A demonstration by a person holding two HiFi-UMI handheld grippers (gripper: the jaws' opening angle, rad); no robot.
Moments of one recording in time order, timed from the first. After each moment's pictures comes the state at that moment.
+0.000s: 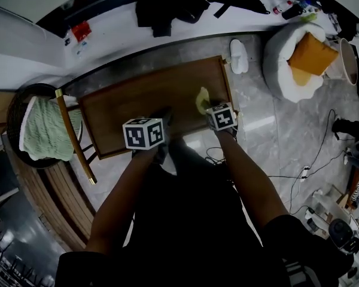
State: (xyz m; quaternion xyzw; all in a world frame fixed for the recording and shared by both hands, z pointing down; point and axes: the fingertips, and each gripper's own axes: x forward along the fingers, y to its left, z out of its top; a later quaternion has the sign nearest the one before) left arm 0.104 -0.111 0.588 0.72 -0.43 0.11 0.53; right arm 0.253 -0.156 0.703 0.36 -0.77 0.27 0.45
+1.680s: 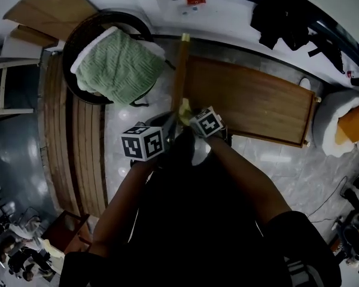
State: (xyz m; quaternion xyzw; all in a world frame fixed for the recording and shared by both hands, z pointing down) left arm -0.221 0.090 0.549 0.60 -0.58 0.02 0.55; right arm -0.180 0.084 0.721 0.00 -0.84 0.24 0.48
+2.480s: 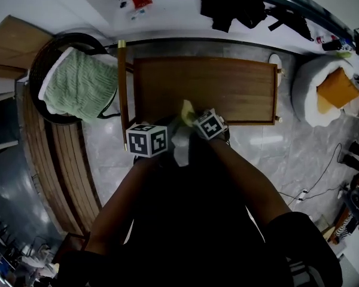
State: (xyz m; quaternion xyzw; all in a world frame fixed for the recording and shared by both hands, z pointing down) left arm -0.060 0.026 0.573 0.67 -0.48 0.07 0.57; right arm -0.002 0.012 0.714 0.10 -0.82 0.23 0.51
